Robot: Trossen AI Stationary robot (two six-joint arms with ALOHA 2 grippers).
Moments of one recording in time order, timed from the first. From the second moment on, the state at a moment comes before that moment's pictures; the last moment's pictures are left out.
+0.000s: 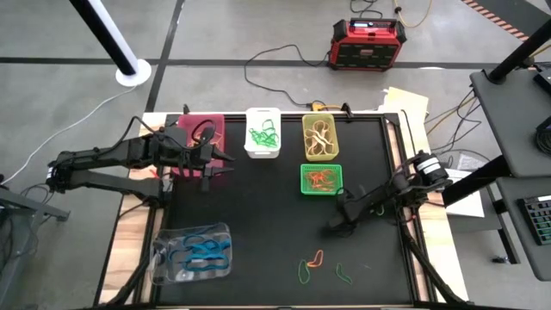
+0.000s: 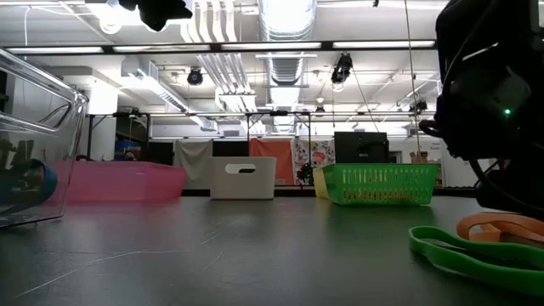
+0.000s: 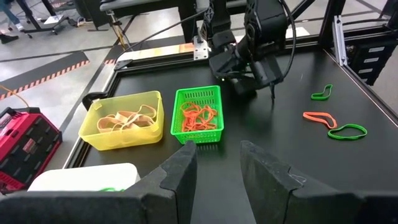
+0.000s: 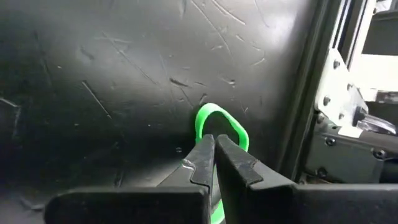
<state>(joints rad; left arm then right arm) 0.12 0.86 0.92 -0.46 0.06 0.18 0.35 1.86 0.85 -1.22 0.12 1.53</state>
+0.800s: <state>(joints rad) 0.12 0.86 0.92 -0.45 0.06 0.18 0.33 1.54 0.83 -1.08 0.08 1.47</state>
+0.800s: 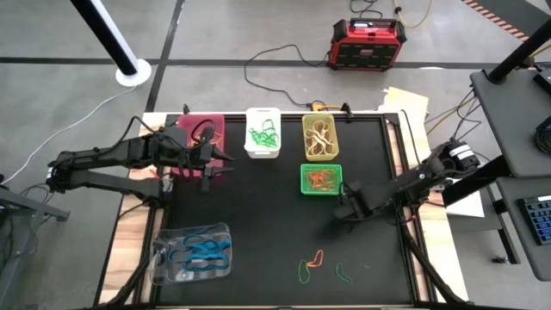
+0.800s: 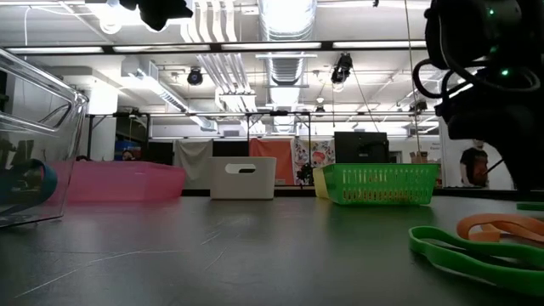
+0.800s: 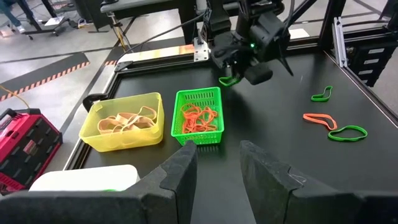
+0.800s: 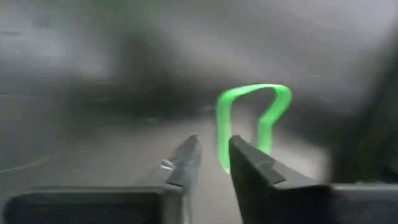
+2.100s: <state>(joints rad) 0.12 0.86 0.92 -0.45 0.06 0.18 0.33 1.32 0.97 -1.08 0.30 1.34</state>
